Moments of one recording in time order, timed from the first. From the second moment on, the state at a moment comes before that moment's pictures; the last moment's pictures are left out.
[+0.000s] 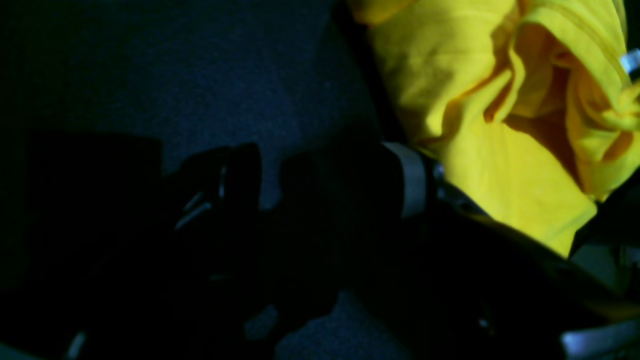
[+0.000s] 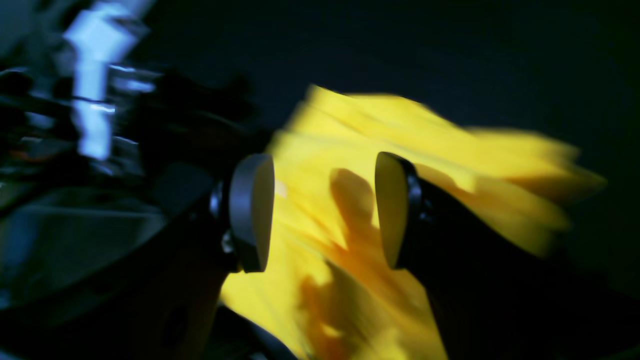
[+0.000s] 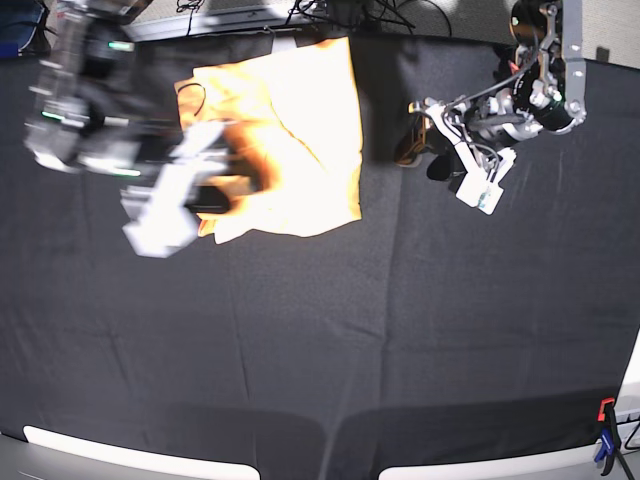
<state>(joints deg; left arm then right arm) 15.1 -8.0 -3.5 97.8 -31.6 -33.0 47.5 -12.2 16.9 15.5 115.9 58.3 37.3 -74.6</state>
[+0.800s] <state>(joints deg) 15.1 -8.0 -3.5 97.8 -31.5 -33.0 47.2 -17.5 20.3 -16.1 114.8 59.6 37.1 -74.9</state>
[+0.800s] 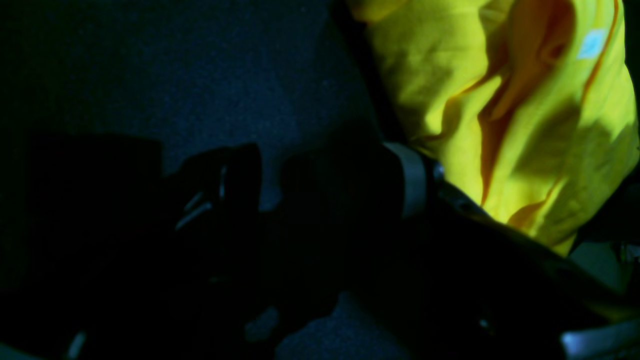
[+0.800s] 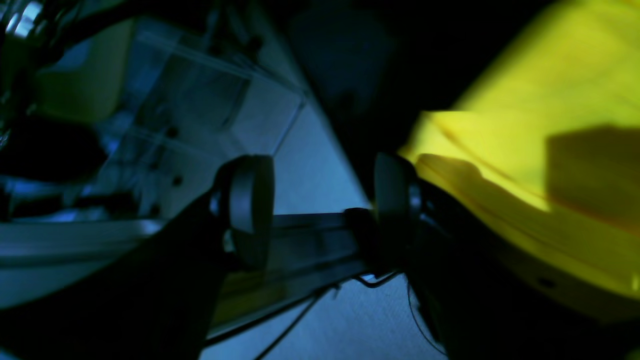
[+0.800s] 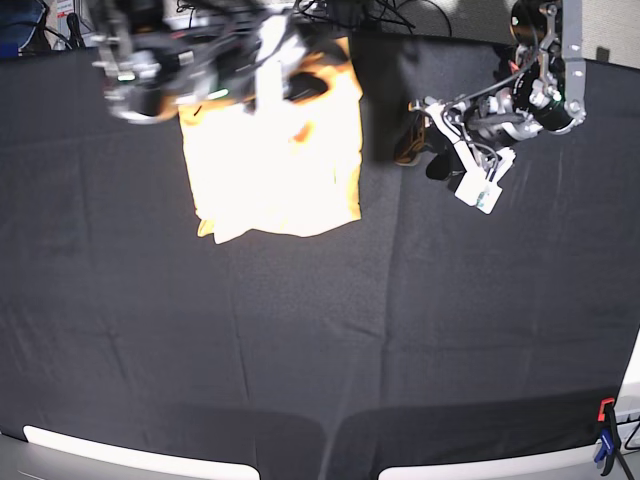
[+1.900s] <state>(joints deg) 33.7 -6.7 15.6 115.3 -32.0 -27.7 49.0 13.8 20.6 -6.9 83.2 32.0 36.9 -62.7</state>
